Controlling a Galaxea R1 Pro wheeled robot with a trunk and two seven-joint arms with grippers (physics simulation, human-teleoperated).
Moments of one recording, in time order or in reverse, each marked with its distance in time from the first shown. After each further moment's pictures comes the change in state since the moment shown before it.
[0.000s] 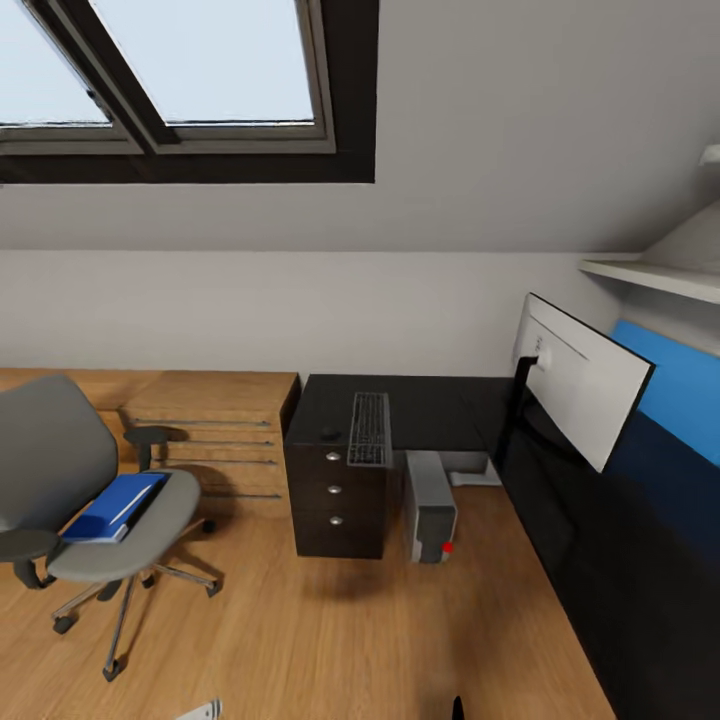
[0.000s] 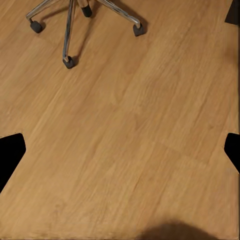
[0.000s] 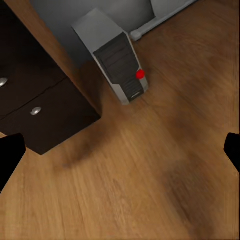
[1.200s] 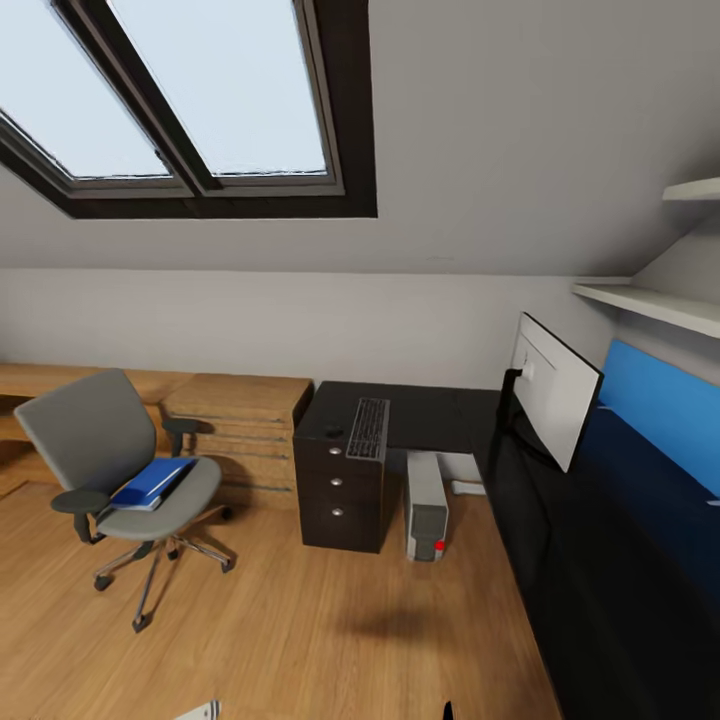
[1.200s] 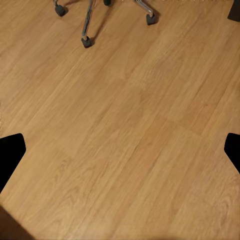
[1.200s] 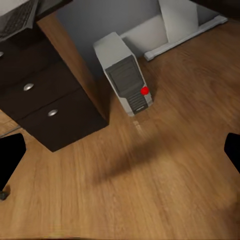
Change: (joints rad) left arm 0.000 0.001 0.002 -0.001 0.003 0.000 0.003; right arm 0.000 0.051 0.006 0.070 0.057 -0.111 0.004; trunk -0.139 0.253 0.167
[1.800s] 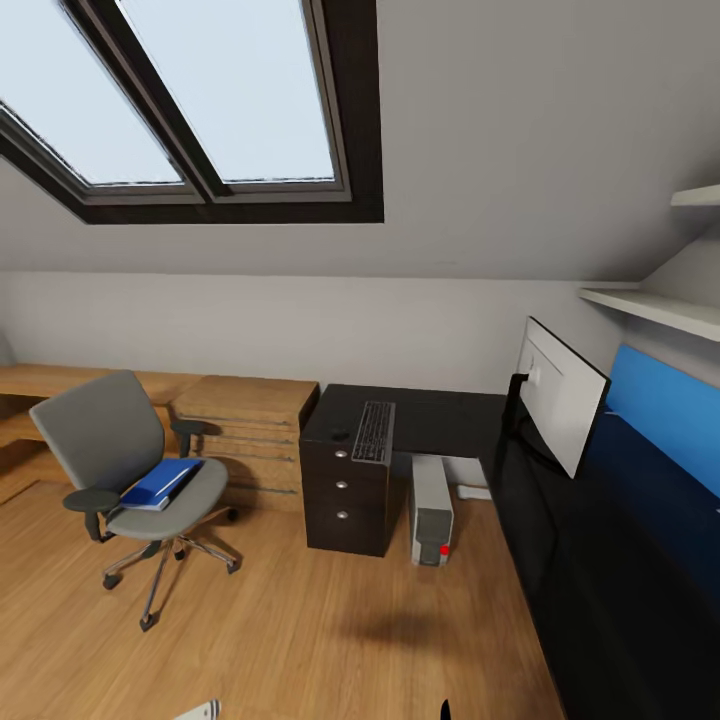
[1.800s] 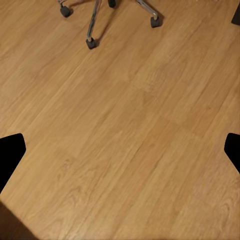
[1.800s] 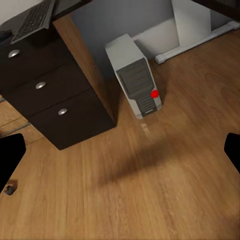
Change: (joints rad) left arm -0.001 0.001 0.000 0.000 0.002 0.000 -0.002; right arm 0.000 -0.003 -0.004 0.000 0.042 0.000 -0.002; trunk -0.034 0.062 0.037
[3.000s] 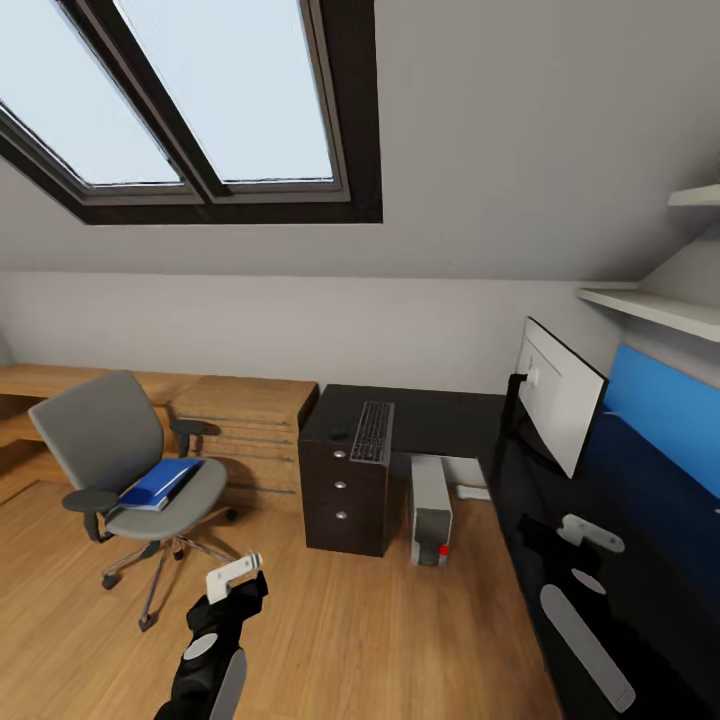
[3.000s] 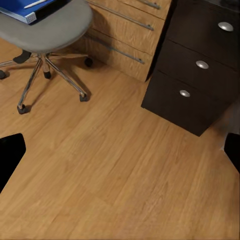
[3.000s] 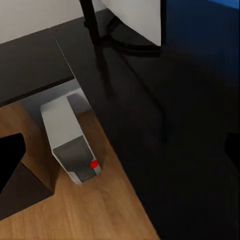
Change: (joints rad) left arm 0.000 -0.110 -0.060 -0.744 0.047 0.469 -0.012; right arm -0.211 -0.375 -0.314 -0.933 0.226 1.063 -0.688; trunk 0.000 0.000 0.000
